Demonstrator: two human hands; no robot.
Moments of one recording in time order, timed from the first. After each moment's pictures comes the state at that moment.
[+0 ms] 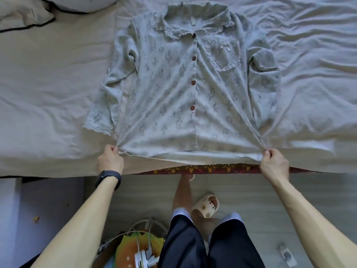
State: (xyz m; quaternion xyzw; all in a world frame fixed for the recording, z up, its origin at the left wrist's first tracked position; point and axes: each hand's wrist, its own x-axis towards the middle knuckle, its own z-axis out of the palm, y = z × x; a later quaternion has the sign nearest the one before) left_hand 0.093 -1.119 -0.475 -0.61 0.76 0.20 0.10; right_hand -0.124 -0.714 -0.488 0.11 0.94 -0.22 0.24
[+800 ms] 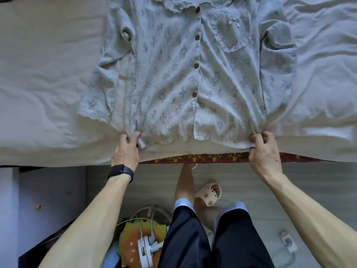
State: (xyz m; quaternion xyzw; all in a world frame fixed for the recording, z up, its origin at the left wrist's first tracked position) left_hand 0.104 -1.087 -0.506 -0.38 0.91 0.14 0.13; right_hand -0.097 -0.734 -0.523 -0.15 0.96 -0.14 0.16
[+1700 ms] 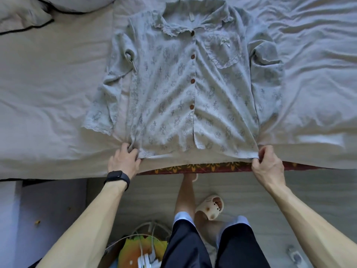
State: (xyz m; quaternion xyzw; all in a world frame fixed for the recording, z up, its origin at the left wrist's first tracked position) left_hand 0.096 -1.101 -0.494 -0.31 0.92 0.03 0.26; right_hand -0.094 -0.719 -0.511 0.00 0.95 -0.23 0.20
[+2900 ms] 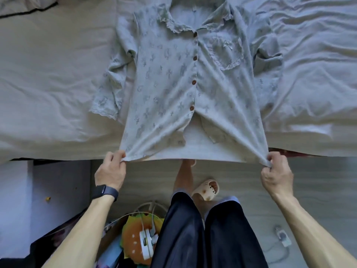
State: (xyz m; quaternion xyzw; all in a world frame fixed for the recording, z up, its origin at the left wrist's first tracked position) left_hand 0.178 -1.071 -0.431 -0.40 0.91 0.12 0.05; right_hand -0.050 -0.670 -0.461 -0.01 0.96 -0.20 0.20
